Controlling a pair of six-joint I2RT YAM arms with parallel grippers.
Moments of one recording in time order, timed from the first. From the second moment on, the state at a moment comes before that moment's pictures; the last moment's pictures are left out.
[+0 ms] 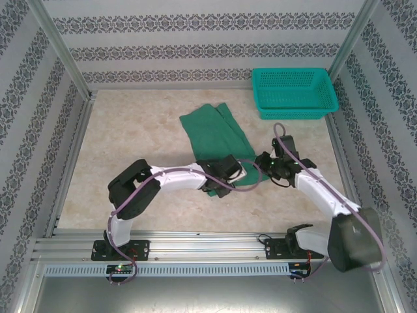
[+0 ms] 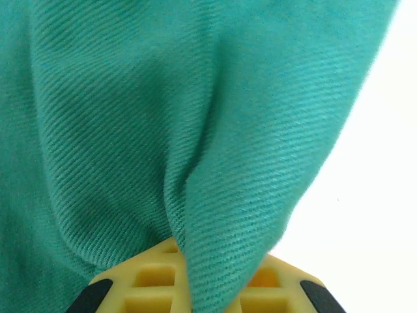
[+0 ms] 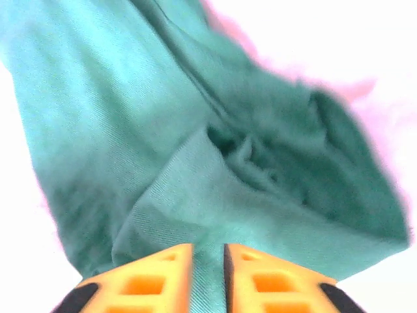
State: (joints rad) left arm -0.94 1.95 1.28 -0.48 -0.04 0.02; right arm 0.20 1.17 0.72 -0.46 -0.24 0.70
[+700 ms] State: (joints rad) left arm -0.74 1.71 1.14 -0.55 0.80 -0.45; right arm 0.16 0.93 0.71 -0.65 -0.28 0.66
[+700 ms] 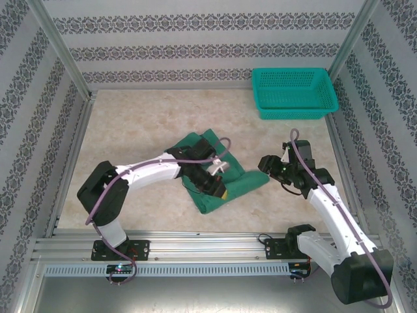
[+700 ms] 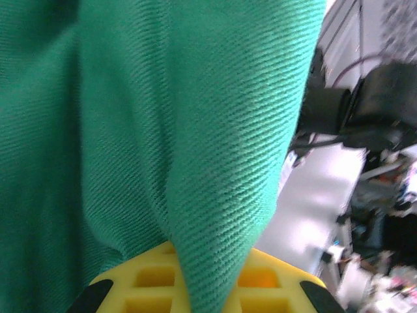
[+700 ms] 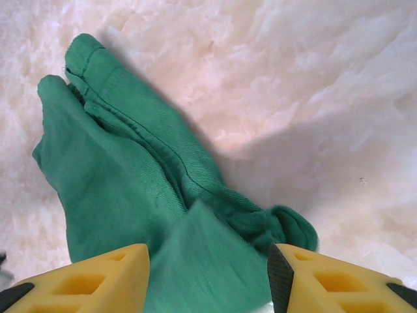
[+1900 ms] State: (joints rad) left arm -0.54 1.66 1.11 -0.68 0.63 -0.32; right arm 0.45 1.70 0.87 -0.27 -0.49 0.77
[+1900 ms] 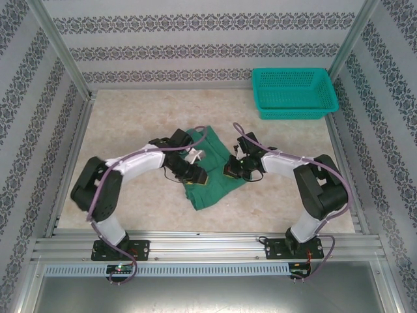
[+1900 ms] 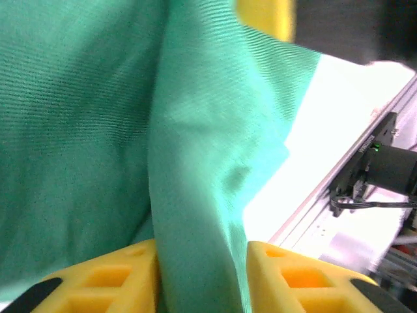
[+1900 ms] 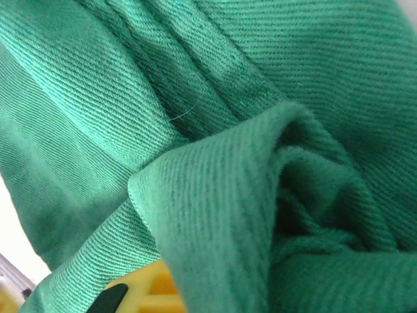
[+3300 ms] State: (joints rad) left arm -1.17 2.00 1.26 -0.77 -0.69 -0.13; right arm 0.48 1.66 0.75 -0.04 -0.51 0.84
